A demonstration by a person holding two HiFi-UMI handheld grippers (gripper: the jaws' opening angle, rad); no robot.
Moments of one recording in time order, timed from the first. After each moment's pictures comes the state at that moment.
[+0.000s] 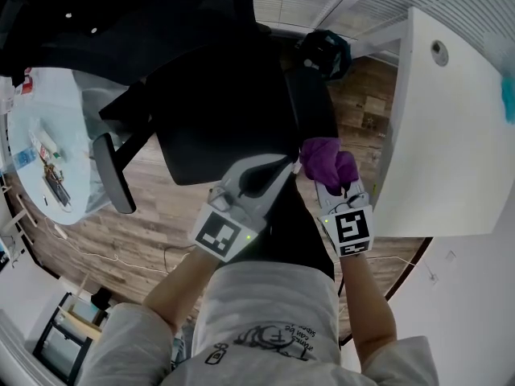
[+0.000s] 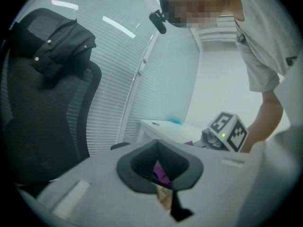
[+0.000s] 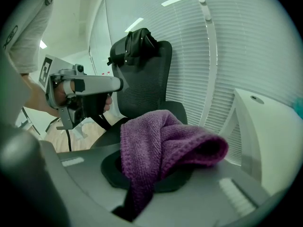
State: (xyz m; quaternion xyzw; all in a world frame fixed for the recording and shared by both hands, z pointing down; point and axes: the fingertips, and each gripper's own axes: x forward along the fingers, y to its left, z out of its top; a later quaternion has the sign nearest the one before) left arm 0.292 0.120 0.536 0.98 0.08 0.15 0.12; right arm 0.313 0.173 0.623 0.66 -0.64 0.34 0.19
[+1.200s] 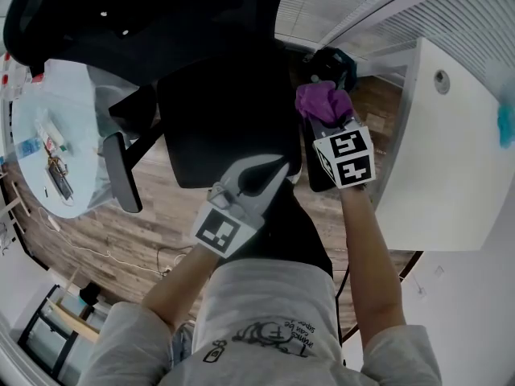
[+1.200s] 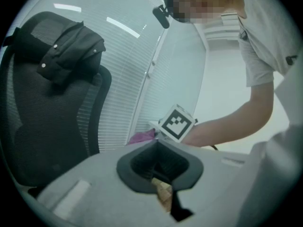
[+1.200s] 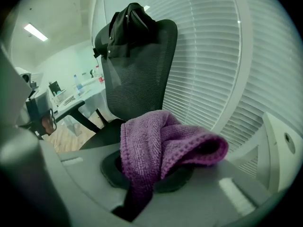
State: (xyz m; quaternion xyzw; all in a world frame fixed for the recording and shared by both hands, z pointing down) left arm 0.290 0.073 0.520 0.98 0.04 0.15 0.13; right arm 0.384 0.027 0.637 0.62 -0.66 0.34 0.24
